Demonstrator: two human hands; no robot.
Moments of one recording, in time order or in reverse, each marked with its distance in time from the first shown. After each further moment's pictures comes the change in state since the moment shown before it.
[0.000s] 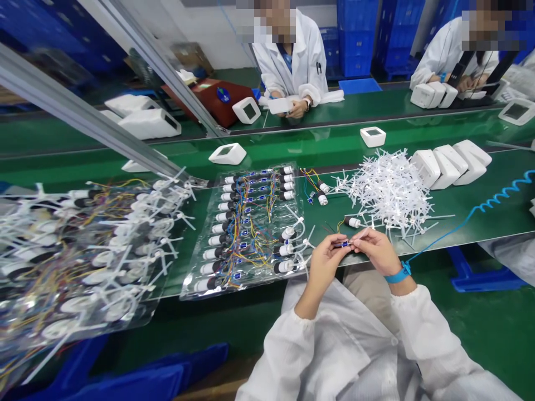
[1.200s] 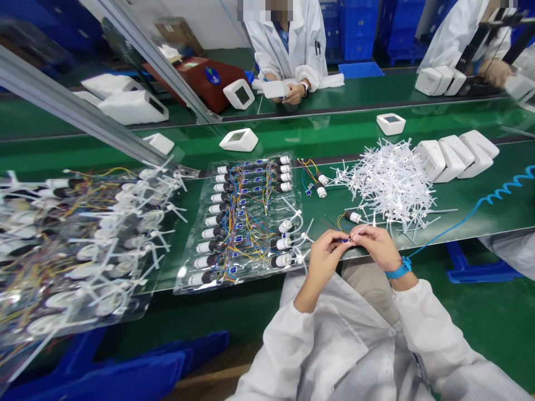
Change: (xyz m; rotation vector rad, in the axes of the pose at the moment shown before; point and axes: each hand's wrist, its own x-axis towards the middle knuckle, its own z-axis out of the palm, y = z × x) left_hand -0.003 0.005 0.002 0.057 -0.022 0.129; right_hand 0.003 0.005 -0.008 -0.144 -0.080 -0.074
